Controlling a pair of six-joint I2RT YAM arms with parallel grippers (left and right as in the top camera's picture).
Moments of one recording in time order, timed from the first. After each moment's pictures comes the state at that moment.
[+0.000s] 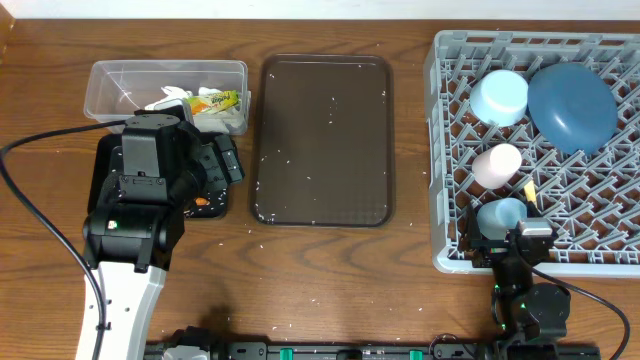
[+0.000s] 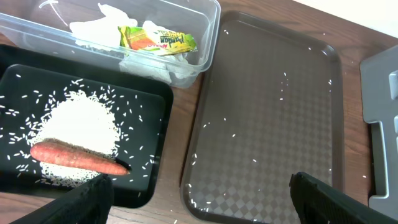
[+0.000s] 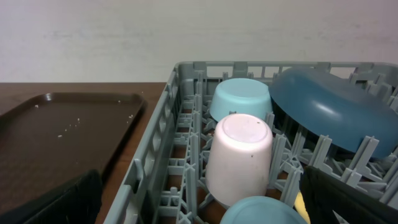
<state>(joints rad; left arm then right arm) -0.09 1.08 1.12 -0.84 0.01 -0.36 0.04 0.01 0.01 -0.07 0.00 0.04</state>
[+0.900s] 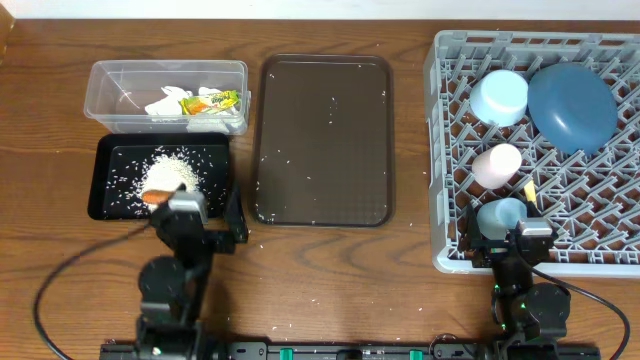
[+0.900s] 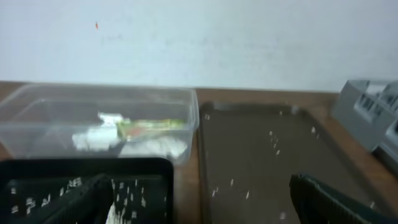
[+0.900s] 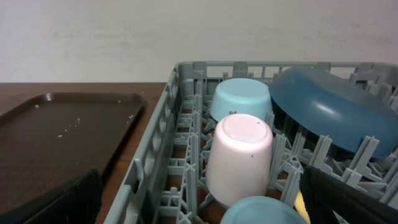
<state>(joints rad) -0.09 0.30 0.20 -0.04 0.02 -0.10 0.04 0.01 0.01 -0.07 0.00 0.04</state>
